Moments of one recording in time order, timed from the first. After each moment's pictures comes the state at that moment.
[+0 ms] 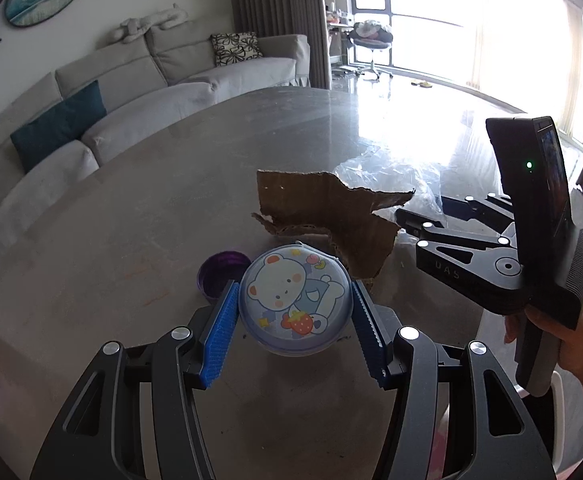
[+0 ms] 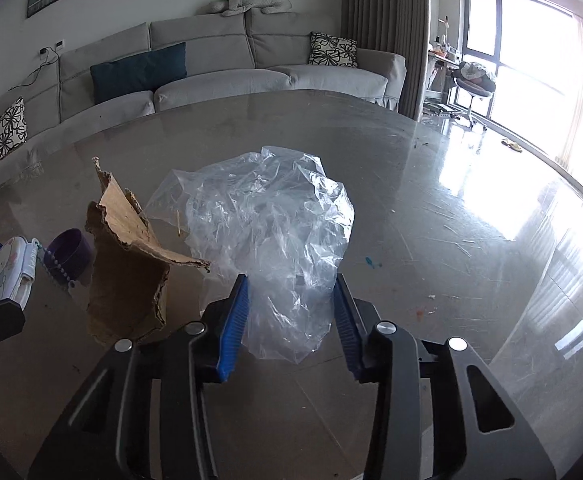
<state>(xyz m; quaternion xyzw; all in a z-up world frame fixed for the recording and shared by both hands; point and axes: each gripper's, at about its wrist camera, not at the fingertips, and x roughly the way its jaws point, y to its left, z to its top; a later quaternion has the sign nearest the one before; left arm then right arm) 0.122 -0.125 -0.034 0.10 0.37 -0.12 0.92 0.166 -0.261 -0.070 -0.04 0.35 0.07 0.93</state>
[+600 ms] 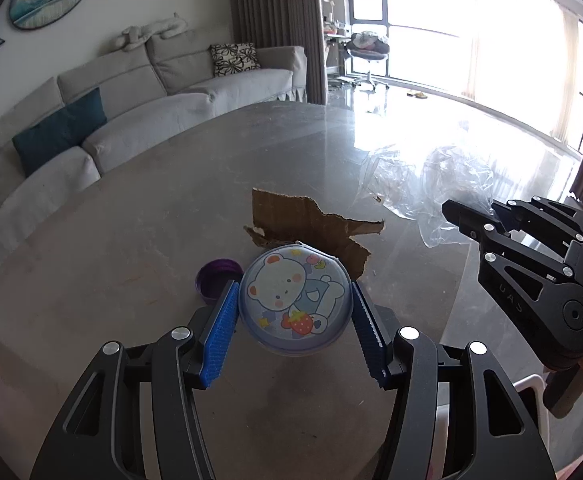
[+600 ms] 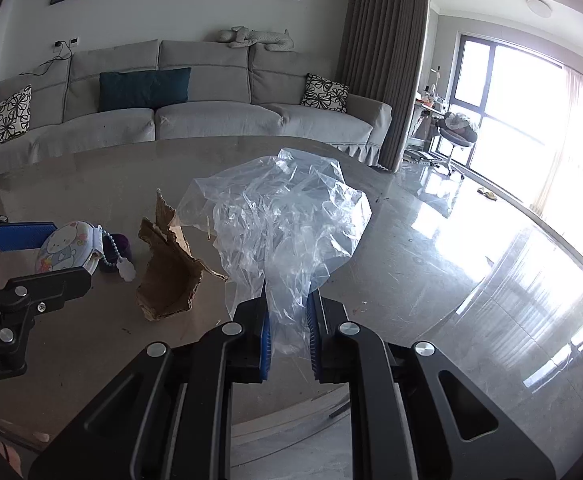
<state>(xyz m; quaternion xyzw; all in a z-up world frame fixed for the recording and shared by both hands) 0.100 -0.127 -0.010 0.09 0.35 -0.13 0.92 0.085 -0.254 -0.006 -0.10 0.27 0.03 0.96</state>
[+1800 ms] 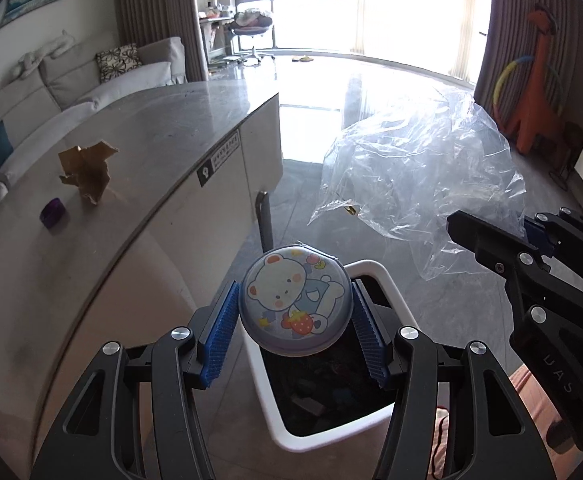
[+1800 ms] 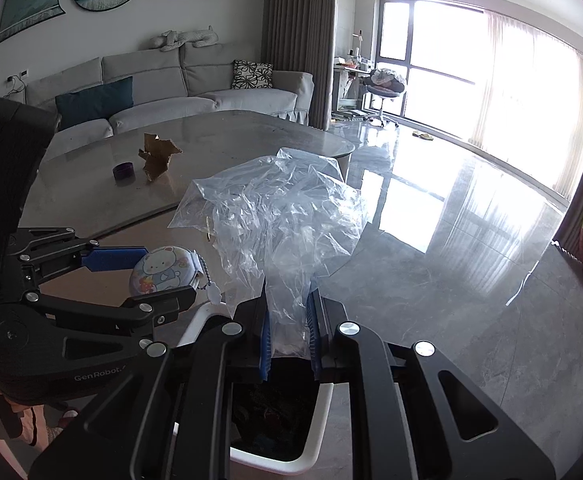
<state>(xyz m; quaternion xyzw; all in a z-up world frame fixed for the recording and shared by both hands) -0.120 -0.264 -0.051 0.15 0.38 -0.30 0.86 -0.152 -0.320 -0.016 -0.02 0.30 -0.08 0.95</state>
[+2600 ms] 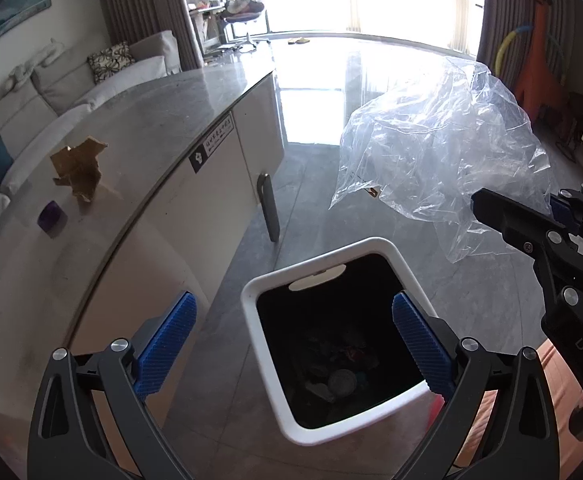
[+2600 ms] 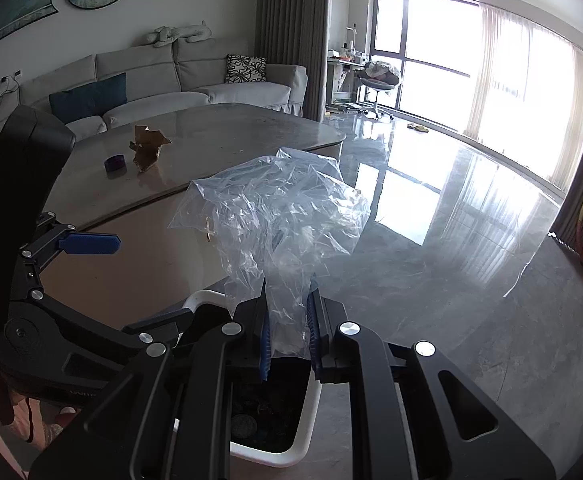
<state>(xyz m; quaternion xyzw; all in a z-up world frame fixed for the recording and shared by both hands) -0.121 -0.272 -0.063 0.19 0.40 -0.28 0.85 -0.166 -0.334 -0.034 -0.01 0.31 -0.08 0.95</state>
